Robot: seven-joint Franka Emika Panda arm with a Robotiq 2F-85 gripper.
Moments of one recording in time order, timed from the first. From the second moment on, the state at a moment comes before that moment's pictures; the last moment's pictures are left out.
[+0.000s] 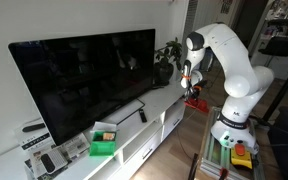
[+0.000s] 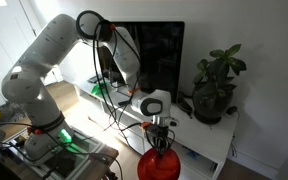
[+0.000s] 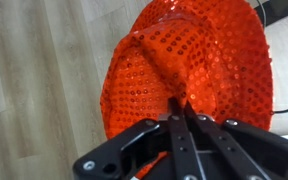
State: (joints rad) arm -0.53 0.90 -0.46 -2.05 -0.23 2.71 -0.17
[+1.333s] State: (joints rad) arm -0.62 1.08 -0.39 -1.96 -0.22 2.95 -0.18
